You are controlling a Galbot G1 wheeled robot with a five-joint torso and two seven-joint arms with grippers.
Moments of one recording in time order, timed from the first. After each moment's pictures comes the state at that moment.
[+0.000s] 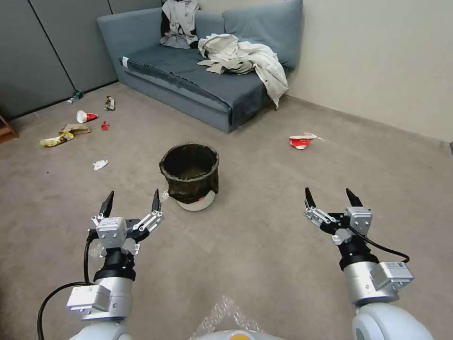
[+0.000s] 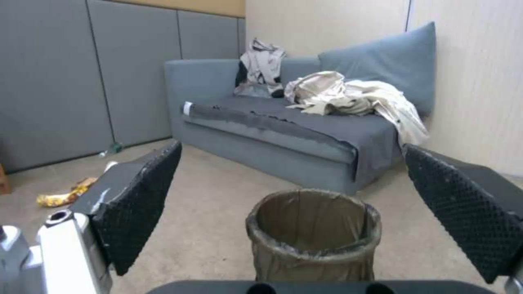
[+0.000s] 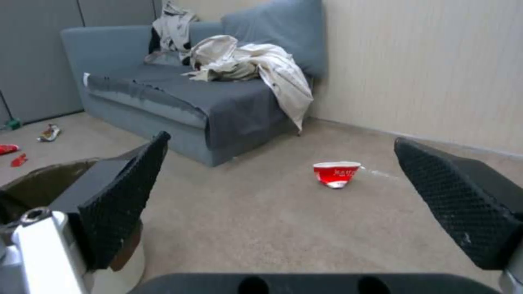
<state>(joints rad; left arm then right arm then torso) 1.84 -1.50 -0.57 -2.43 -0.06 -0.06 -0.10 -1.72 1.53 0.58 2.37 0.10 -0.11 -0.02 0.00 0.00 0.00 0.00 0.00</state>
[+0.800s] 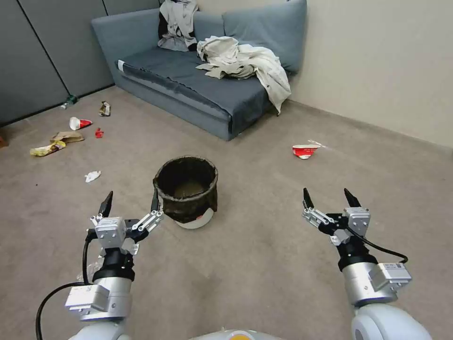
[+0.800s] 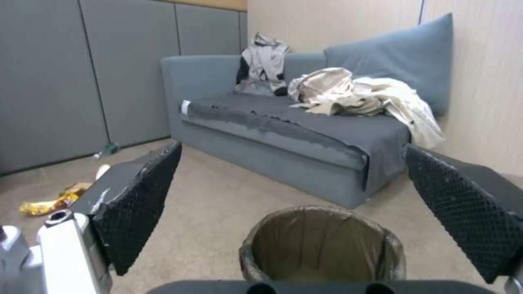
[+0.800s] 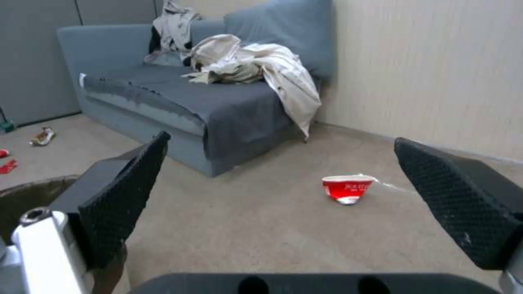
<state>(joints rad) 1.85 -1.50 -0.58 -2.43 -0.06 -0.04 -0.11 -1.72 1.53 0.58 2.36 0.09 -0.10 -0.04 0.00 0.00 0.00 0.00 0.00</state>
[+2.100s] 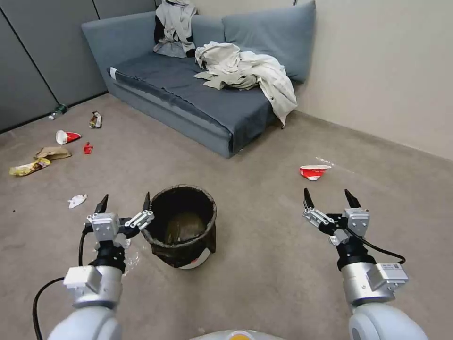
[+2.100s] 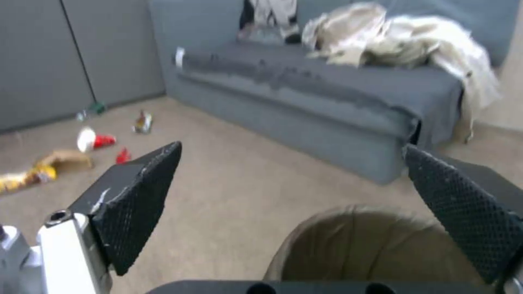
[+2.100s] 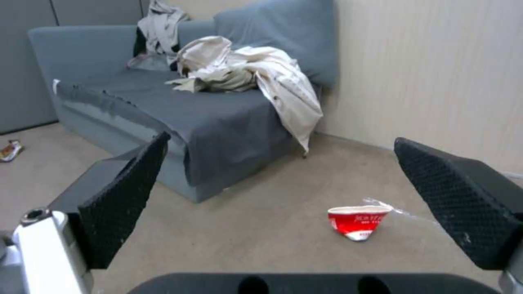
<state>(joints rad) 1.69 -1.33 -0.70 -2.25 -0.29 0.13 -0.12 -1.72 1.51 0.57 2.34 0.10 -0.06 0.00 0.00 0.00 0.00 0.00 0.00</state>
